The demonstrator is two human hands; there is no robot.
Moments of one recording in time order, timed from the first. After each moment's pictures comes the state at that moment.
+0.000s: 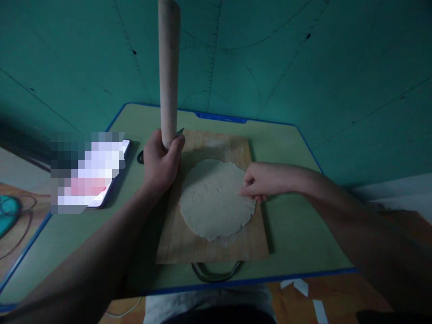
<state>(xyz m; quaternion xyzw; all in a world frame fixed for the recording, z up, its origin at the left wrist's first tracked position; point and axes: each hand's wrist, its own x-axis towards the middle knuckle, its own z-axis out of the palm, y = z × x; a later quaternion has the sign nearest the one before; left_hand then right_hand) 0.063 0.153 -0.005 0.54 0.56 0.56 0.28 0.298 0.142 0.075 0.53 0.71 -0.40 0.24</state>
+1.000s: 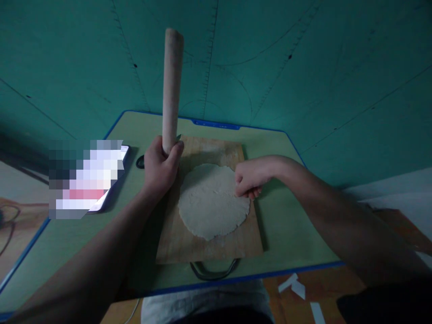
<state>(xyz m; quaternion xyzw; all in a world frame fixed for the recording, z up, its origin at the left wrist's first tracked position) 0.064 0.152 -0.002 0.55 0.61 0.53 0.23 0.280 0.163 0.080 0.51 0.67 -0.41 0.35</state>
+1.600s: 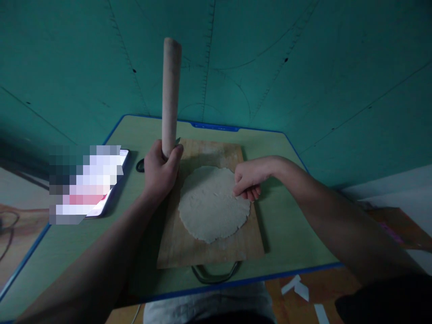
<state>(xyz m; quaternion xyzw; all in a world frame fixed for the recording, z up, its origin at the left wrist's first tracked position) 0.064 0.151 0.001 0.55 0.62 0.52 0.23 0.288 0.172 0.069 0.52 0.63 -0.48 0.33</state>
